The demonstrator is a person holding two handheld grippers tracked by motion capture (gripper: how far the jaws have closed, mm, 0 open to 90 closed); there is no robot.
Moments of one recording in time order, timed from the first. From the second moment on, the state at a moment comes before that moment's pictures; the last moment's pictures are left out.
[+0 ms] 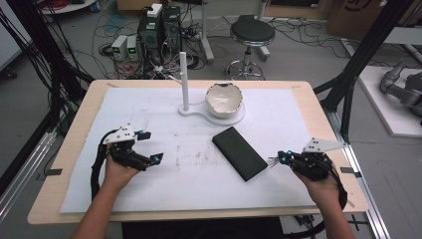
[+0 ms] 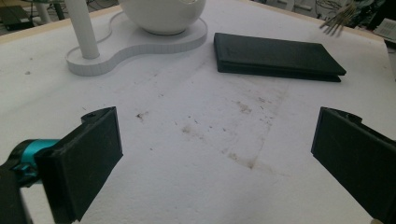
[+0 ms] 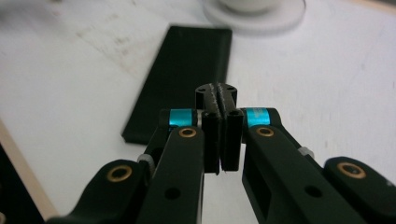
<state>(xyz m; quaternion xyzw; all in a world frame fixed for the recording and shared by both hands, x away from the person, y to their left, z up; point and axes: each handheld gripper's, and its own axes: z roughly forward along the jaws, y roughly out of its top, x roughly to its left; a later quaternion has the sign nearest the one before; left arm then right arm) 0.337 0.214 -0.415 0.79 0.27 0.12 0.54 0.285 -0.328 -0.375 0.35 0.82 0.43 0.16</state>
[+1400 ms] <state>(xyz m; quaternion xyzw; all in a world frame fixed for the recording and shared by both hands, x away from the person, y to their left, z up) 0.327 0.226 -0.414 0.79 0.29 0.14 0.53 0.448 -0.114 -0.232 0.18 0.87 0.45 0.13</state>
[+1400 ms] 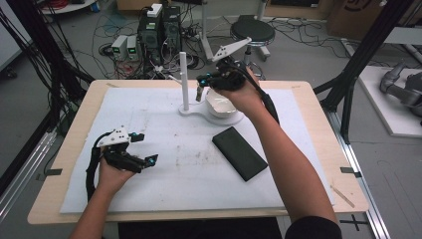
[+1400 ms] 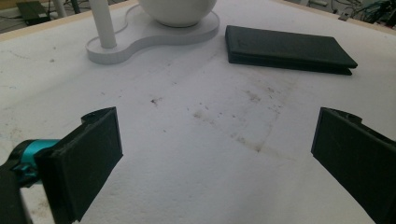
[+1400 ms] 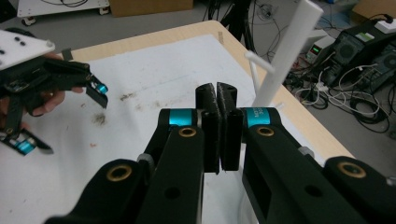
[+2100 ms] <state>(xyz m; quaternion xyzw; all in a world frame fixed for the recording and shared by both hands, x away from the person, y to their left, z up) 0.326 0.228 -0.417 0.79 0.29 0.14 0.53 0.507 -0.059 -0.248 0.19 0.87 0.45 0.10</state>
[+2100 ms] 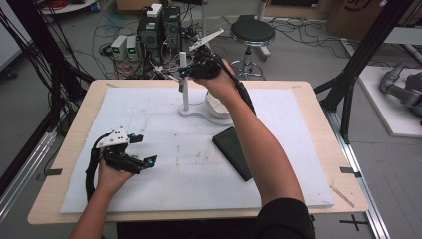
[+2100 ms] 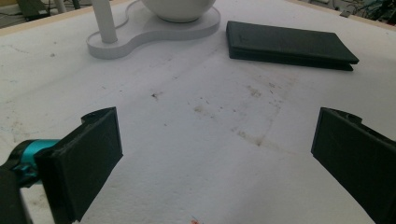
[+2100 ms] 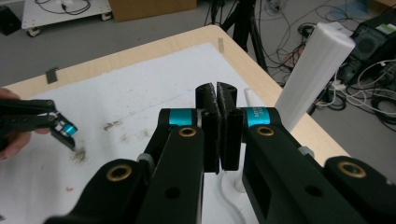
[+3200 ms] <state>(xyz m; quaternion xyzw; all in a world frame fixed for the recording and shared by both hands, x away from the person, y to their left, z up) 0.325 0.227 -0.417 0.79 0.28 0.13 0.52 0.496 -0.104 -0.258 0.24 0.85 0.45 0.11</state>
